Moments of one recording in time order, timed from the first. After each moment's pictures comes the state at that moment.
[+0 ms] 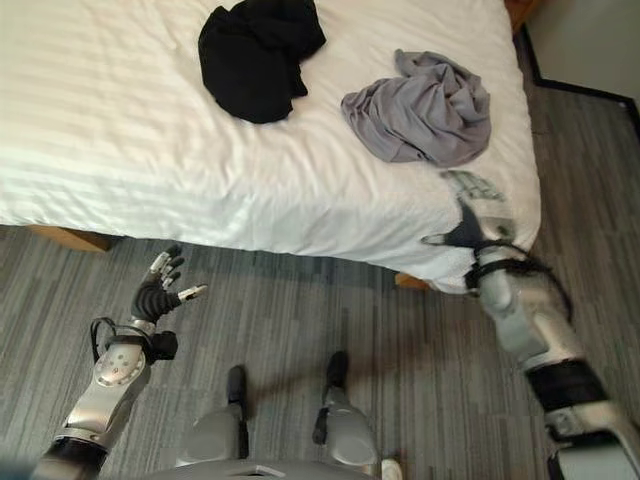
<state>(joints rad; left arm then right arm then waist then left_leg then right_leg) 0.06 0.43 -0.12 0.12 -0.23 -0.15 0.15 -0.37 -0.87 0.15 0.29 -0.54 0.03 -0.28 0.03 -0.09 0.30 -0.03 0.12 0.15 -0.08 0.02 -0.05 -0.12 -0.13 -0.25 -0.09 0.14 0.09</state>
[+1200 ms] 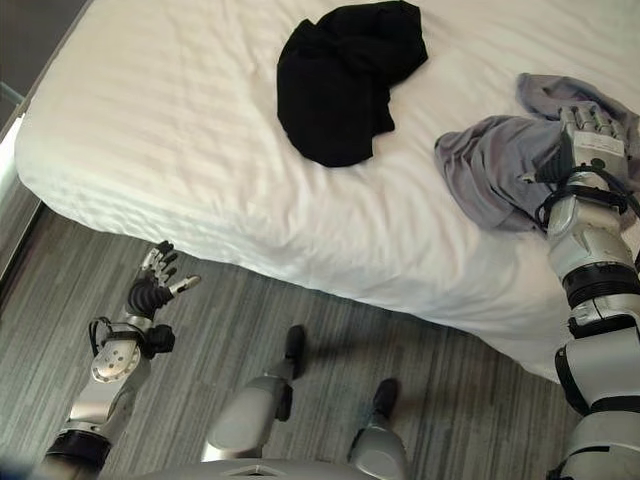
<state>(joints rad) 0.04 0.44 -0.11 0.22 -0.35 -0.21 0.15 -0.87 -0.97 0.41 0.94 -0.51 0.13 -0.39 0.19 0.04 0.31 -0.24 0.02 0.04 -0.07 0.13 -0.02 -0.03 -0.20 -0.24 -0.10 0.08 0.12</state>
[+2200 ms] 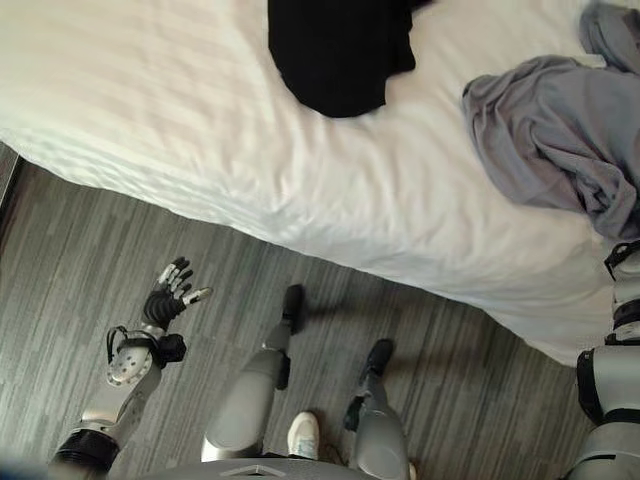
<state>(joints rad) -0.03 0.40 -0.20 0.30 -0.43 -0.19 0.14 -0.64 -1.00 -0.02 1.24 0.03 0.02 -0.34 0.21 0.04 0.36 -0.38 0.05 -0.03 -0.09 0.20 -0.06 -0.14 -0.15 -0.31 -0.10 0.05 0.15</state>
